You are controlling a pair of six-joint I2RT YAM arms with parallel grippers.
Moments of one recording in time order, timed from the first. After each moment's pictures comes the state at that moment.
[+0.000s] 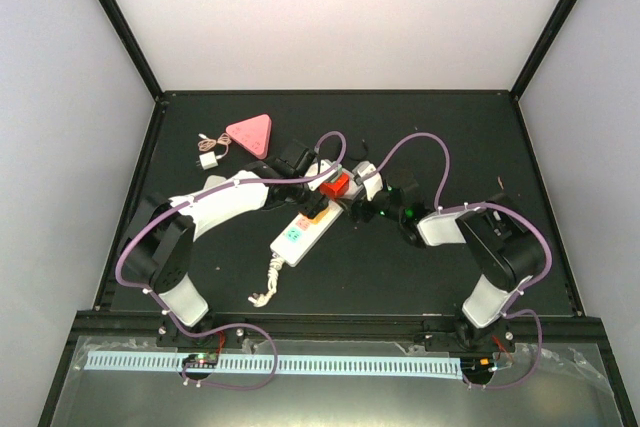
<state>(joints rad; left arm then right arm) -0.65 1.66 1.12 -0.49 0.10 0.11 0.55 1.68 0.58 0.68 -0.33 -0.09</state>
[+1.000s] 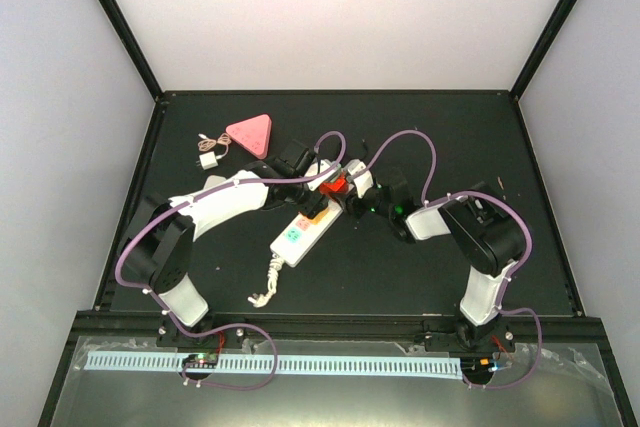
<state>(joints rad) -0.65 1.66 1.12 -0.50 0.10 0.10 0.58 1.82 0.67 0.75 -0.29 -0.10</state>
